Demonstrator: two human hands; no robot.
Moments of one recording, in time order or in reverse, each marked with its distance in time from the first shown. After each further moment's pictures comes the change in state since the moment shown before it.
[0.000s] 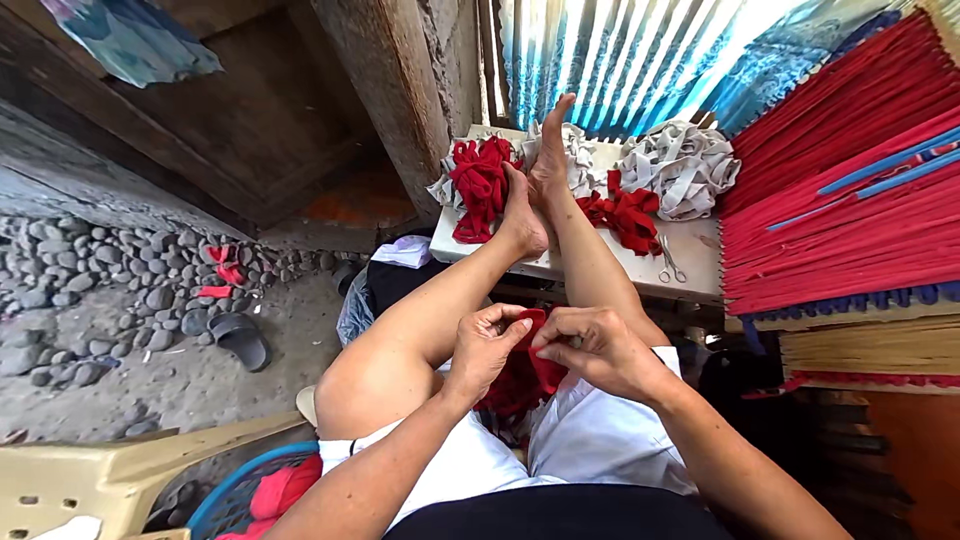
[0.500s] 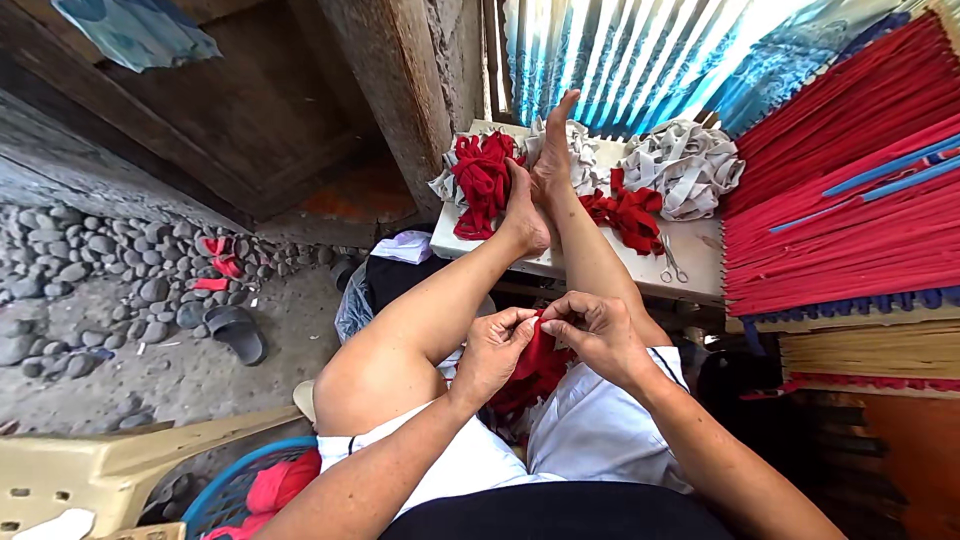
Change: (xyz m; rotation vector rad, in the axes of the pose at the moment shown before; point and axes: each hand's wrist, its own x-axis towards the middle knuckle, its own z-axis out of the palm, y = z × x) left_hand -0.006 -0.003 0.003 0.075 -0.088 0.108; right_hand 0.005 0.017 0.011 -0.010 0.296 0.165
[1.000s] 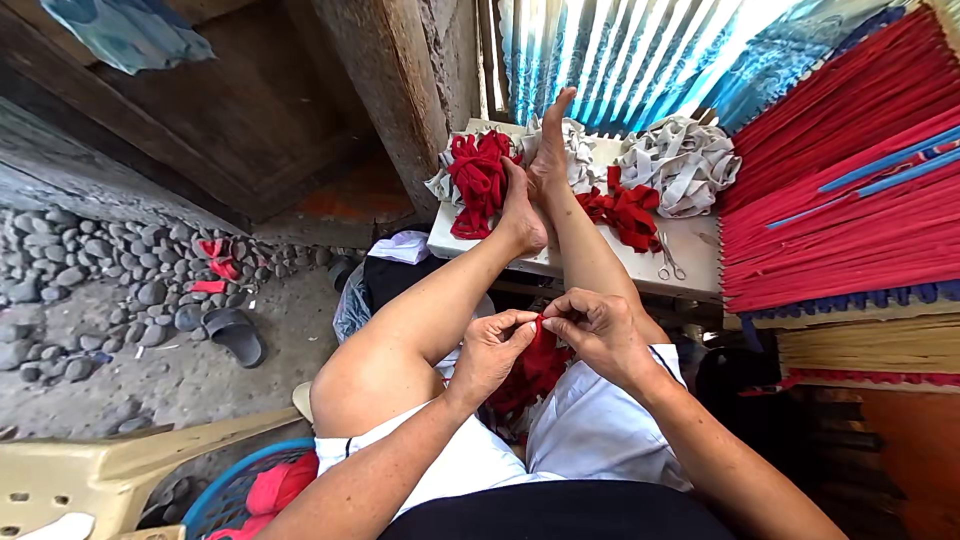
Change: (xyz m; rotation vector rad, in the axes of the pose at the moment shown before) left_hand -0.002 0.003 -0.001 0.006 -0.023 0.040; right_hand -0.002 -0.001 -0.005 -0.093 0.032 -0.100
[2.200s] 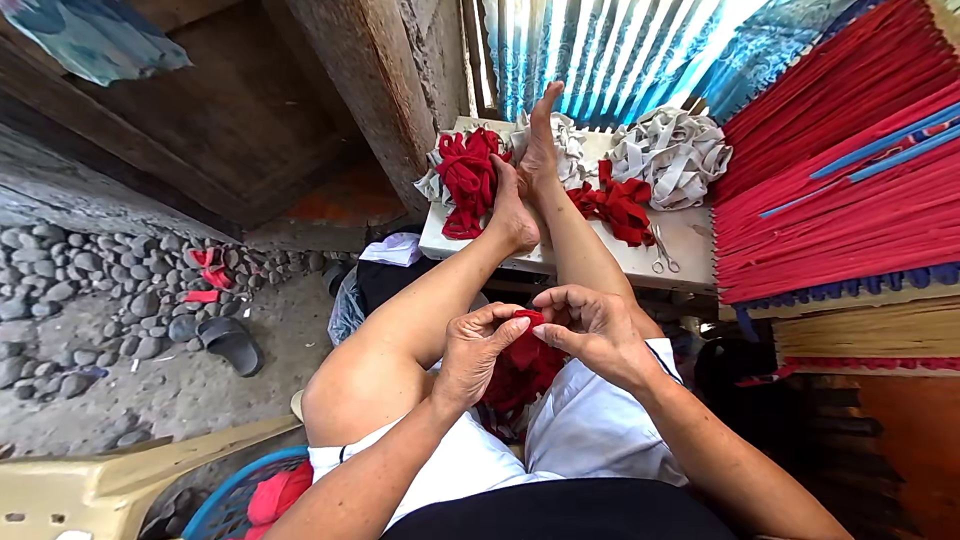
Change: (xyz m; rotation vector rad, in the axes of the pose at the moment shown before) left_hand 0.003 -0.002 -0.001 -0.394 0.023 -0.012; right_hand -0.005 -0.012 -0.004 0.250 -0.031 0.191
